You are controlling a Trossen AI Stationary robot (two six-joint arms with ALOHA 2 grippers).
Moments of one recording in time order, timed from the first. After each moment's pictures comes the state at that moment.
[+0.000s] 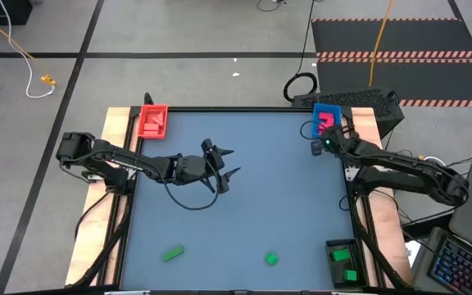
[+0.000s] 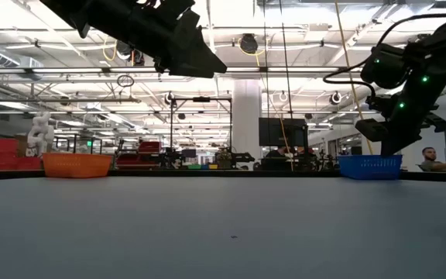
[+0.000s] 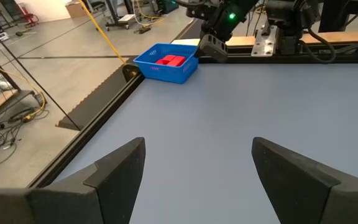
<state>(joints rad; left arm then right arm) -0.07 1.49 0.80 0.37 -0.47 0.04 -0.67 0.84 0.29 -0.43 0.55 0.49</state>
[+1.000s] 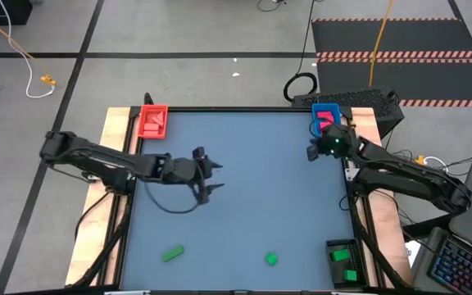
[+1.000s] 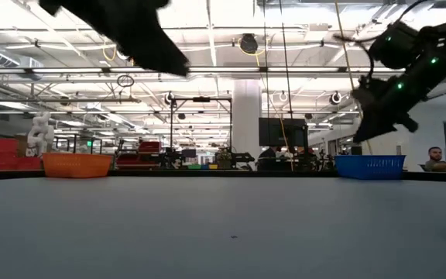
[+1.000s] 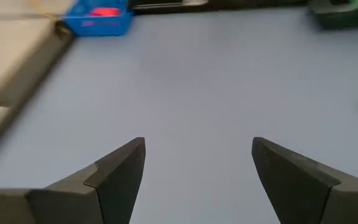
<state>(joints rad) -0.13 1.29 0.80 -0.05 -0.26 -0.03 -0.65 0.68 0.29 -0.31 0.13 0.38</state>
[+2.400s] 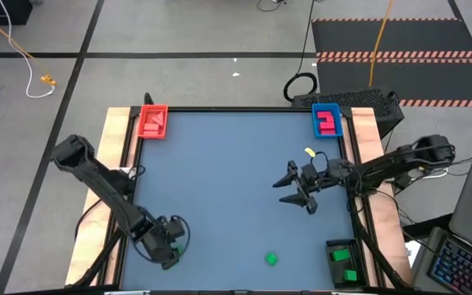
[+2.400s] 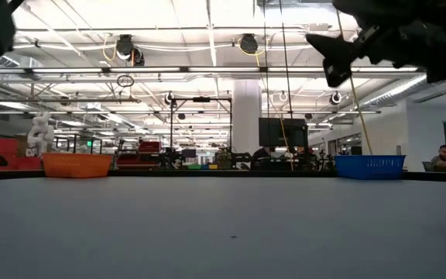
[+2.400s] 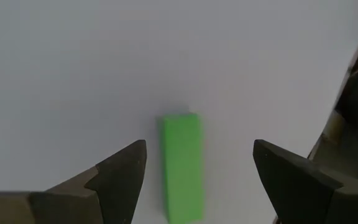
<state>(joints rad) -0.81 1.49 0.80 -0.42 -0.06 -1.29 0.11 1.14 0.19 1.03 -0.20 0.31</state>
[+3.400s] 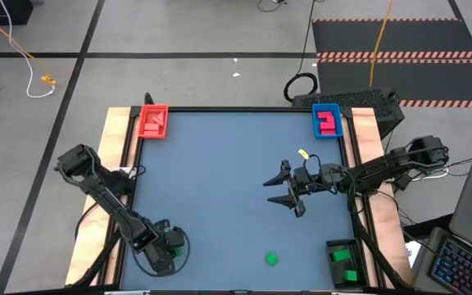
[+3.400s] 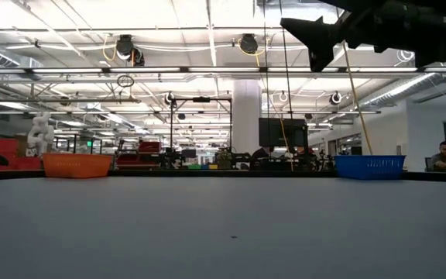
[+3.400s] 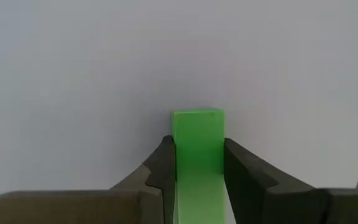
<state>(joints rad) -0.85 1.67 0.80 -0.44 -0.08 -1.13 0.15 1.25 0.33 1.02 -0.05 0.25</state>
